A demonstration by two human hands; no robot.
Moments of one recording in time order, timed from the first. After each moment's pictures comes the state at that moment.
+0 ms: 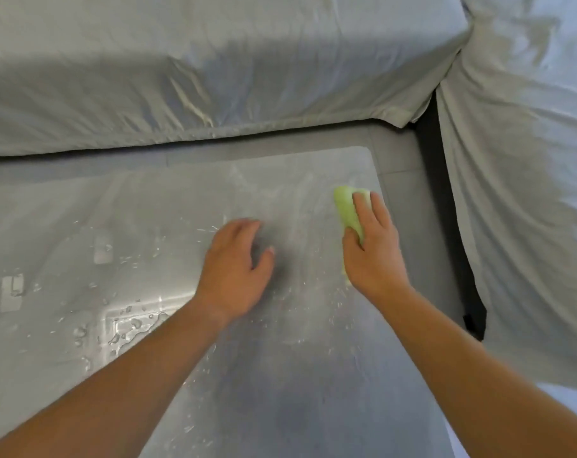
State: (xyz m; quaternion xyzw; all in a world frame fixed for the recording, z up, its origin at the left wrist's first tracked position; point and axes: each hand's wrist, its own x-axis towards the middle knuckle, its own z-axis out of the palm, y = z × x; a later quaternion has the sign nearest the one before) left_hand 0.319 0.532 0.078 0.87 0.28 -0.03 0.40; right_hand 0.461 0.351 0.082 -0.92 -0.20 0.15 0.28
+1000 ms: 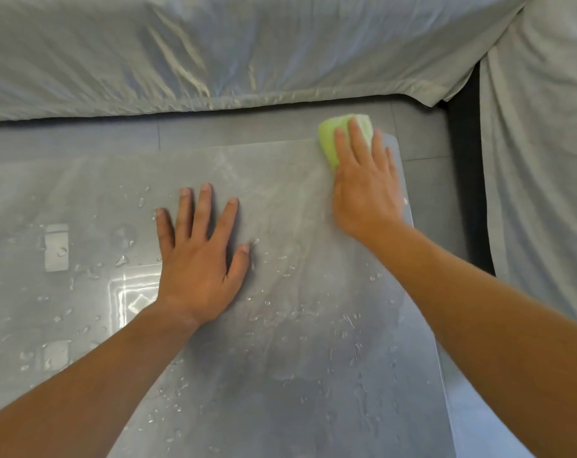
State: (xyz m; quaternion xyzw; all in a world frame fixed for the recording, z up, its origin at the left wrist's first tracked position) left_hand 0.335 0.565 0.012 0.96 0.26 -0.08 0.12; right_hand 0.562 0.427 0.021 -0.93 -0.34 0.10 0.04
